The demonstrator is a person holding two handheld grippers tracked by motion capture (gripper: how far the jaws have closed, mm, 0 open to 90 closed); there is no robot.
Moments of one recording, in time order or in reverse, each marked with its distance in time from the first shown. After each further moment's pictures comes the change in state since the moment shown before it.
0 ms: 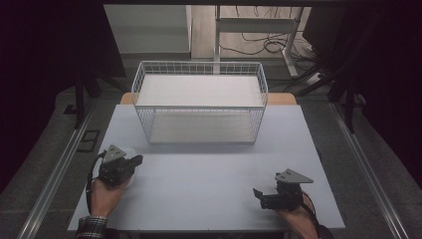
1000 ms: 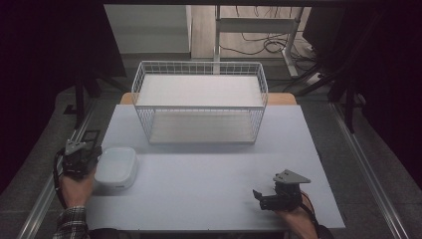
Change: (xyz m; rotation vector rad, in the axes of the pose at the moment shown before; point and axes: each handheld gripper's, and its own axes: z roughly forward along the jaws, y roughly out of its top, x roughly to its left) left arm 0.094 -0.026 -0.021 -0.031 0.307 -0.194; right arm 0.002 -0.001 0.002 0.033 -0.009 -0.021
